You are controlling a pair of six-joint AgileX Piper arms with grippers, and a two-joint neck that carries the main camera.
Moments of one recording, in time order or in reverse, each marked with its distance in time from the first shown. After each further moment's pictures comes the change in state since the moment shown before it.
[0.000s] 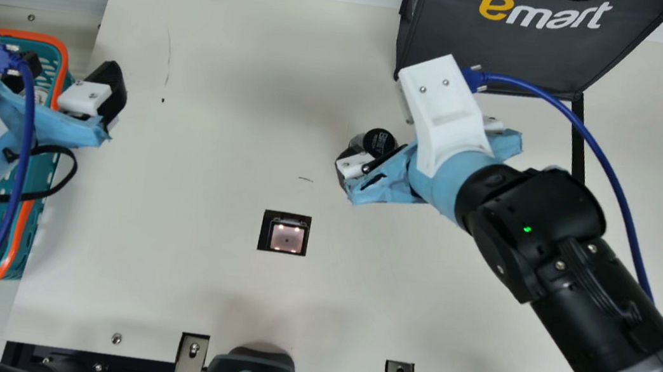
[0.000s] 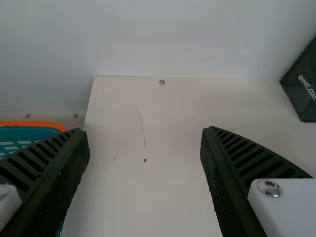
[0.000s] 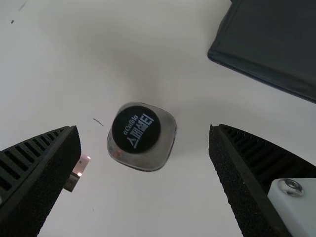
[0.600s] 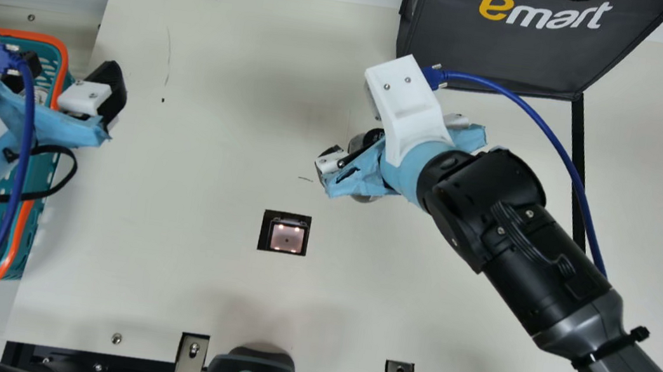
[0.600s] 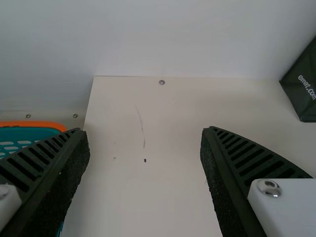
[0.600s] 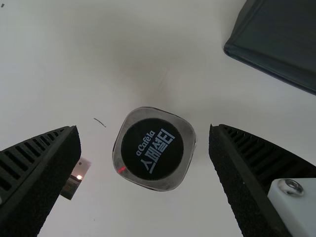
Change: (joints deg) left arm 0.0 0.0 0.0 0.0 0.0 0.0; right arm 1.6 5.7 -0.6 -0.7 -2.2 1.2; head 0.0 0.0
